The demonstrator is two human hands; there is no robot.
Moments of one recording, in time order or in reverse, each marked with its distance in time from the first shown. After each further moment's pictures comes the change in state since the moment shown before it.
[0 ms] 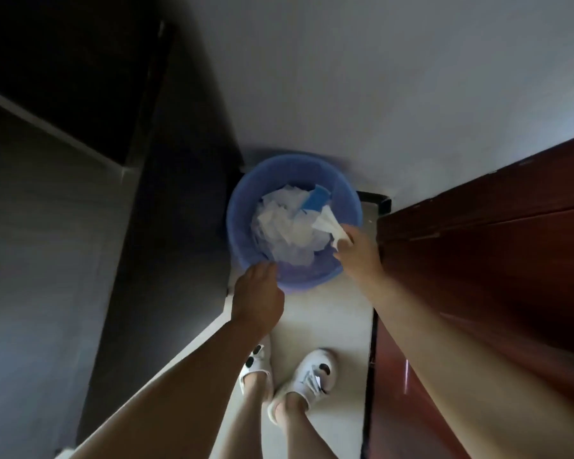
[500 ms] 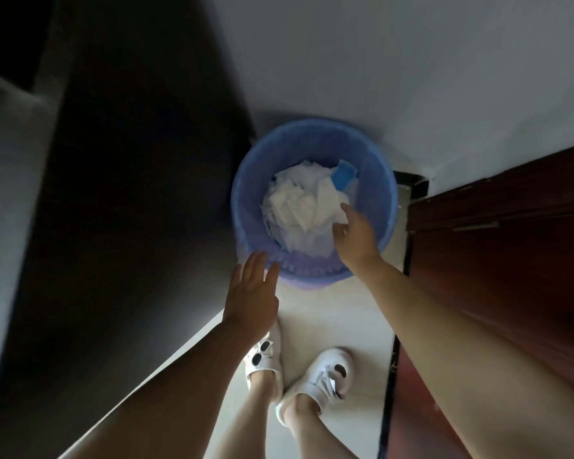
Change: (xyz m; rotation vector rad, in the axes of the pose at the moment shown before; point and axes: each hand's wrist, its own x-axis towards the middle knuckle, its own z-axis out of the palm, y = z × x) left_hand 0.009 -0.044 0.047 0.439 -0.106 0.010; right_hand 0.057 0.038 0.061 -0.131 -0.010 -0.143
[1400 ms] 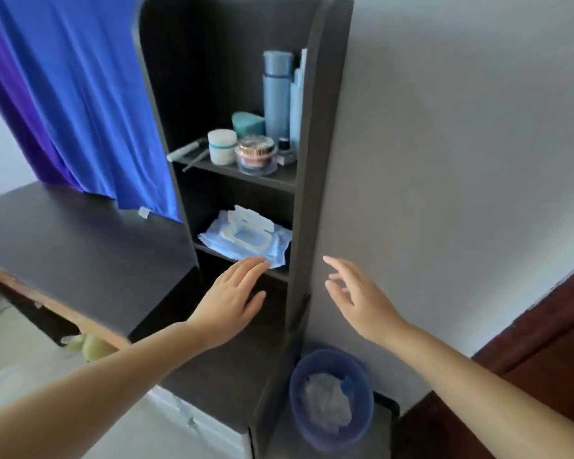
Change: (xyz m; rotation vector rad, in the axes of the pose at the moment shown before) left_hand -0.363 -0.109 -0.460 -0.205 0.952 0.179; right_hand -0.368 -0.438 -0.283 -0.216 0.038 -0.908
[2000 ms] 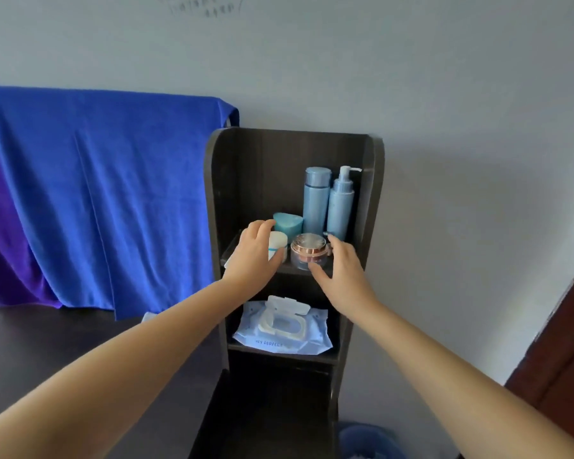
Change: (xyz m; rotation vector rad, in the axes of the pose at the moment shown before) left_hand 0.144 -0.102 -0.147 -0.218 0.217 0.046; right_hand 0.157 -0.152 0.027 -0.152 0.550 0.143
